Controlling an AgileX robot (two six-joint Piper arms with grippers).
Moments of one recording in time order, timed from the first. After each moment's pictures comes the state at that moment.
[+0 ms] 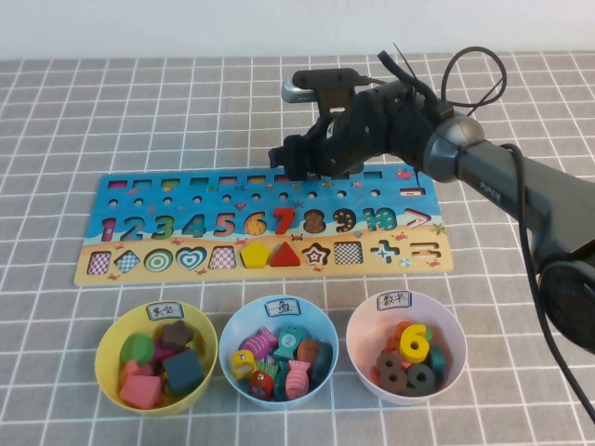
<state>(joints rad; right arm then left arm) 0.55 2.44 -2.17 0.06 0.64 0.26 0.00 -0.01 0.03 0.03 0.37 -0.01</state>
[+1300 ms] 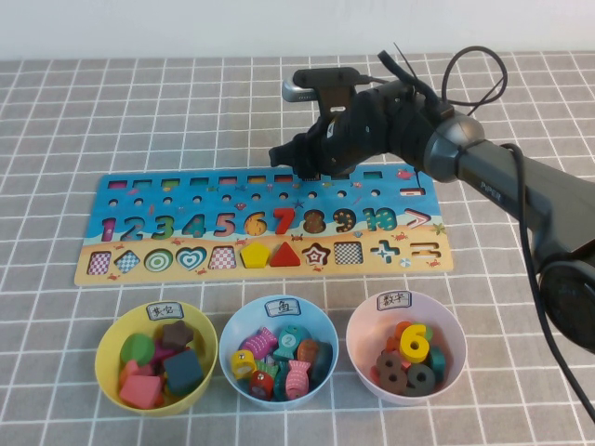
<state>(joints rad) 0.55 2.44 -2.17 0.06 0.64 0.26 0.00 -0.01 0.03 0.03 0.37 -0.01</state>
